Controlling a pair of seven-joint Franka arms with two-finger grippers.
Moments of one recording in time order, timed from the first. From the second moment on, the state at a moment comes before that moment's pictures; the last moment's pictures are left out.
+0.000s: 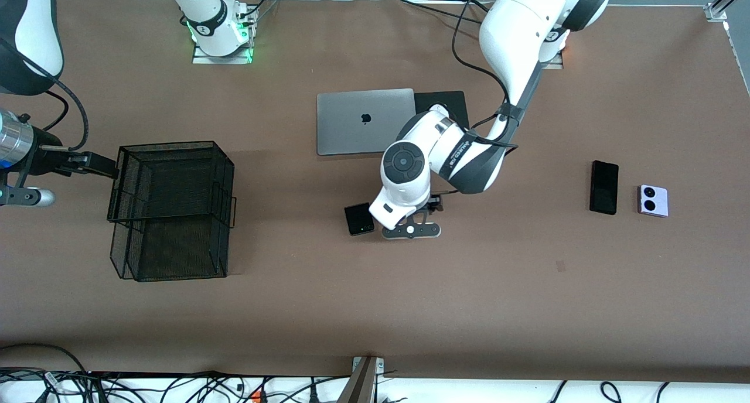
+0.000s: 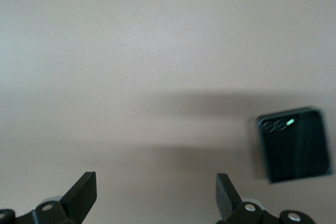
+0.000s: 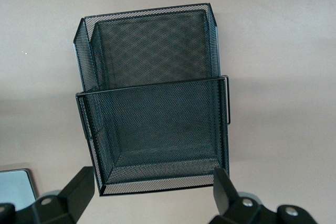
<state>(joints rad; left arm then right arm) -0.58 0.89 -0.05 -1.06 0.10 1.81 -0.64 0.03 0.25 -0.07 -1.50 0.00 1.66 0.01</state>
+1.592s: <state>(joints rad) 0.05 0.41 -0.04 -1.72 0.24 2.01 0.43 0.52 0.88 -0.02 -1.11 0.09 2.16 0.27</state>
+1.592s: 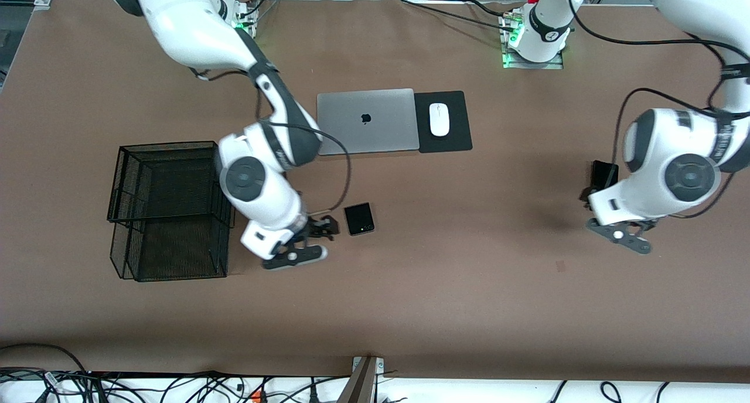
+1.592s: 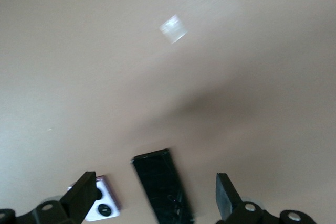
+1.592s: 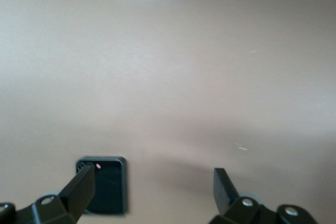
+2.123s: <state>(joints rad) 0.19 0.41 -0.05 -1.77 0.23 2.12 0.52 0.63 0.97 -0.02 -1.09 0.06 2.19 0.31</state>
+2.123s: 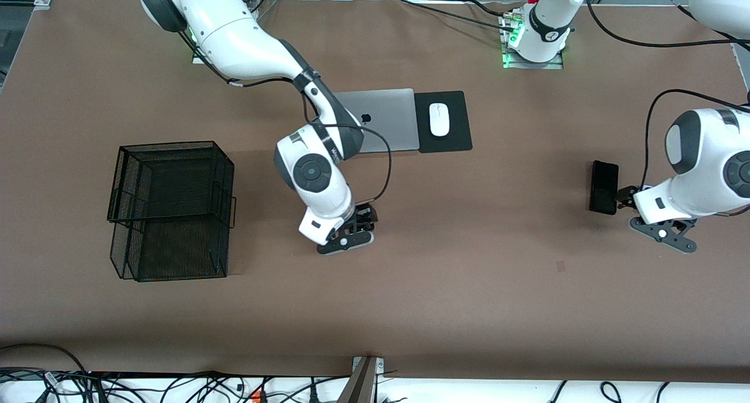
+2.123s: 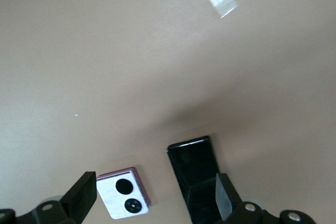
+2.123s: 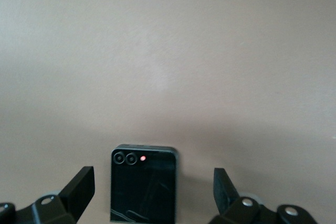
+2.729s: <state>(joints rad) 0.27 0.40 -0.05 -2.03 0.07 2.40 0.51 0.65 1.01 -0.02 -1.11 0.06 2.19 0.31</state>
